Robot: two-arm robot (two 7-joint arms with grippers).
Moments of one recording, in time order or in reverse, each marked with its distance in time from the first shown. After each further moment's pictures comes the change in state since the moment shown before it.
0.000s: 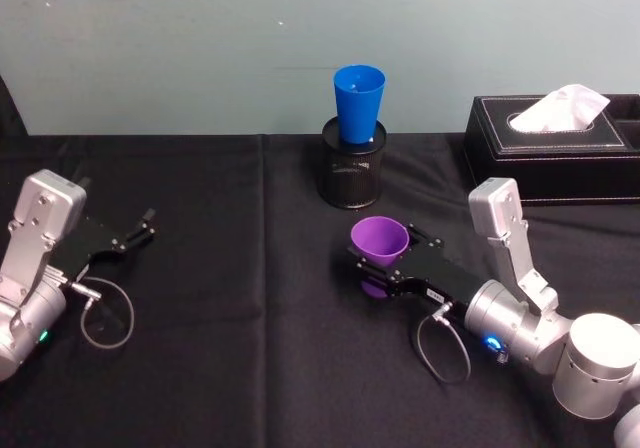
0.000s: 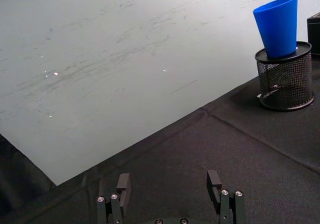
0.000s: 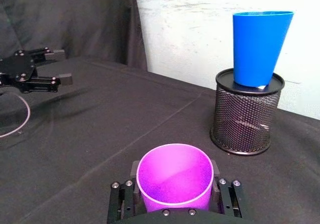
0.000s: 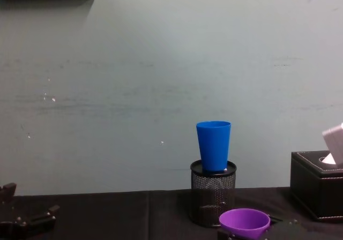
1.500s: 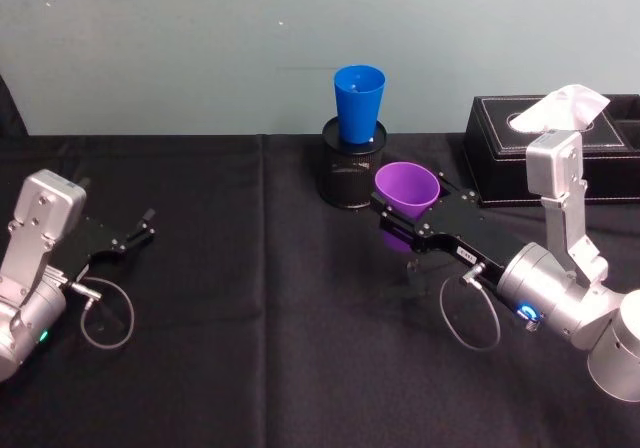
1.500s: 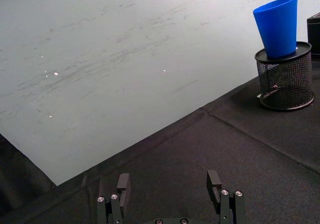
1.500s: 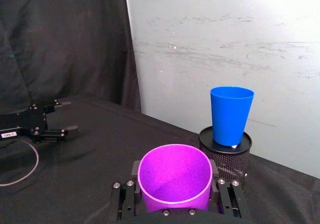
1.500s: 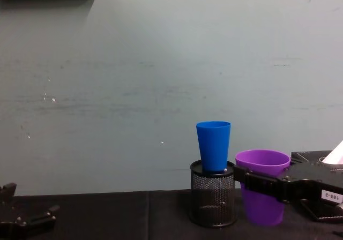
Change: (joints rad) left arm 0.000 0.000 0.000 0.000 0.000 0.000 0.000; right arm -0.084 0.054 0.103 -0.254 0.030 0.051 -0.031
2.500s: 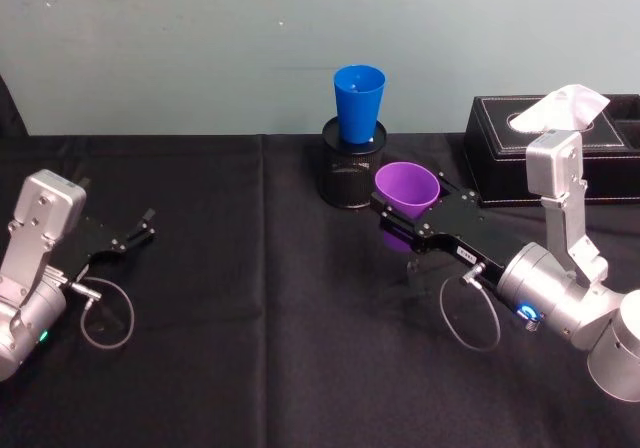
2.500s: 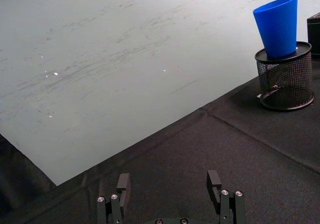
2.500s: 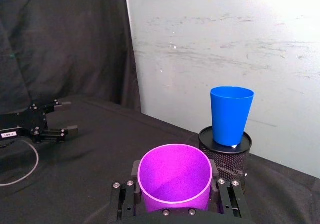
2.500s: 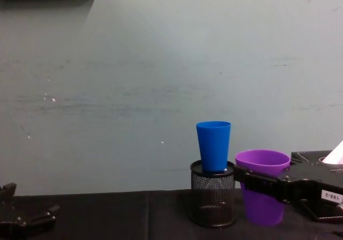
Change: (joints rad) left arm 0.000 0.000 0.000 0.000 0.000 0.000 0.000; right arm 0.000 0.000 0.000 0.000 0.000 0.000 0.000
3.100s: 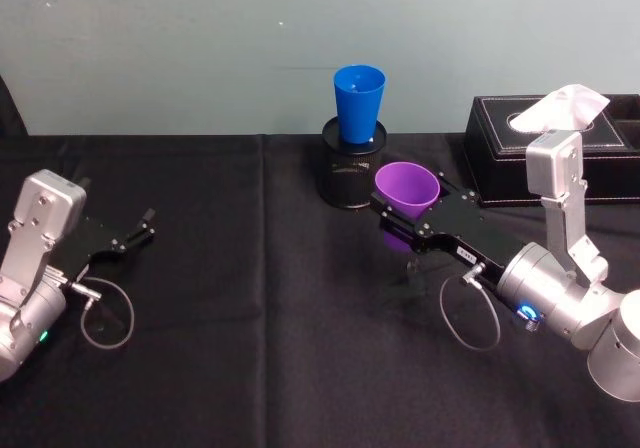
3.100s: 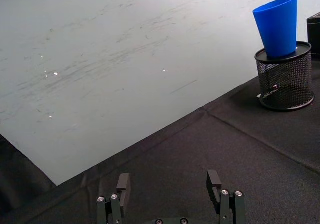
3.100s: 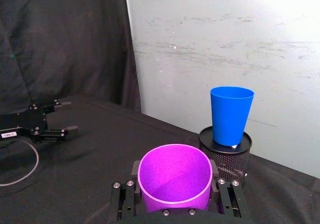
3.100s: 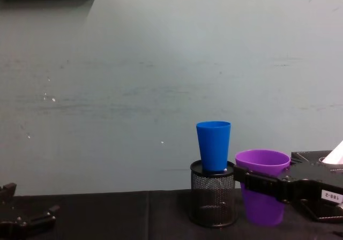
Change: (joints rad) left arm 0.000 0.000 0.000 0.000 0.000 0.000 0.000; right arm 0.000 0.000 0.000 0.000 0.000 0.000 0.000
